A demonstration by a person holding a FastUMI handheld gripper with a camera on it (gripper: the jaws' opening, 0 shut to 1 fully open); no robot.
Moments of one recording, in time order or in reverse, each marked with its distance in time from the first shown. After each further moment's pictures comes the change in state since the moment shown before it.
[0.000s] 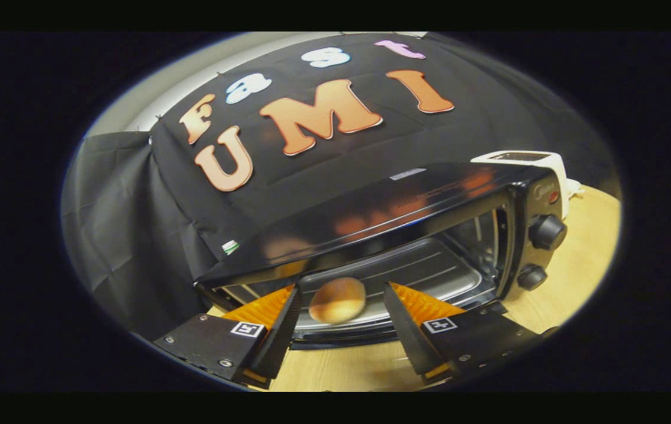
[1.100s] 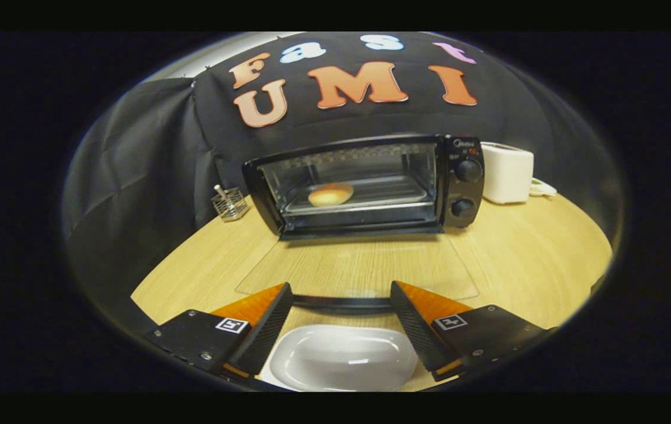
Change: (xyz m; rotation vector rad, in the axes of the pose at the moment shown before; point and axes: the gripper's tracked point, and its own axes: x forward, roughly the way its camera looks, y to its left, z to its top) arm -0.158 -0.031 -0.124 -0.239 0.303 -0.017
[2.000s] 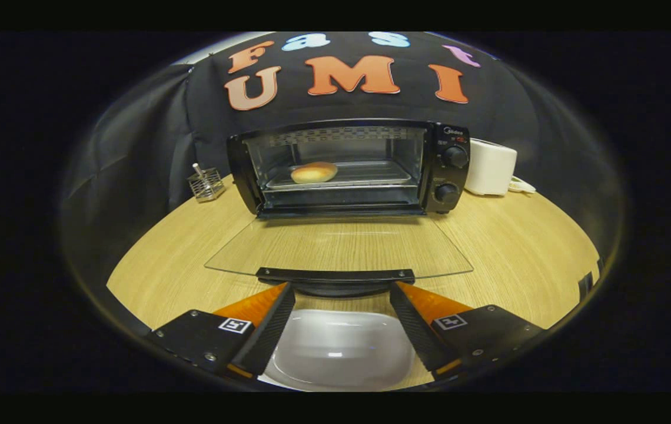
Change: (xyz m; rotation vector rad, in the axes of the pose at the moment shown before) arm -0.004 -0.012 -0.013 -0.052 0.041 -0.156
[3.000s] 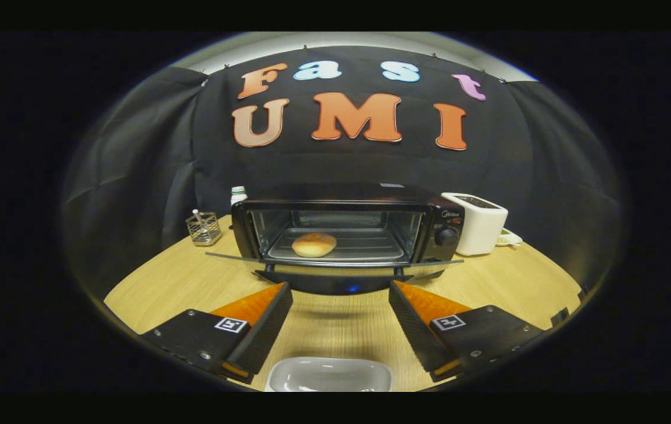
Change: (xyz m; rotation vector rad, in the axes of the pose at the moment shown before) arm -0.010 0.007 0.117 -0.057 -0.274 -0.057
